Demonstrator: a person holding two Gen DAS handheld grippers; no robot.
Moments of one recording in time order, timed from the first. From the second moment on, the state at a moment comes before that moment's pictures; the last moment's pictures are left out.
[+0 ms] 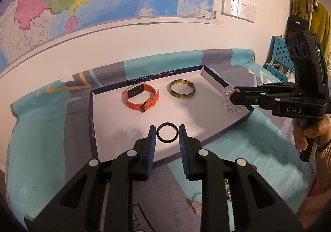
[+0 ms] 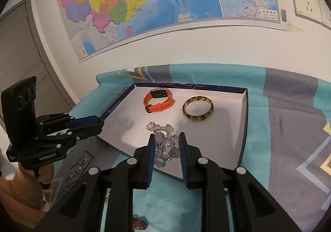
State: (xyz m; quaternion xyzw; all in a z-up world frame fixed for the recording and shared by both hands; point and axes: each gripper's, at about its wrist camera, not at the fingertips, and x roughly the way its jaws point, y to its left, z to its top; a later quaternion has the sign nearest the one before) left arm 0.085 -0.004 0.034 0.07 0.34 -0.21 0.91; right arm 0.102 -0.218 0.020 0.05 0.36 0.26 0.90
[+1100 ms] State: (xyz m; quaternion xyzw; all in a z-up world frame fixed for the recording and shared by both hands) left arm 0.137 -0.010 0.009 0.06 0.37 -0.19 0.91; right arm 0.158 -0.202 0.001 0.05 0.39 0.25 0.89
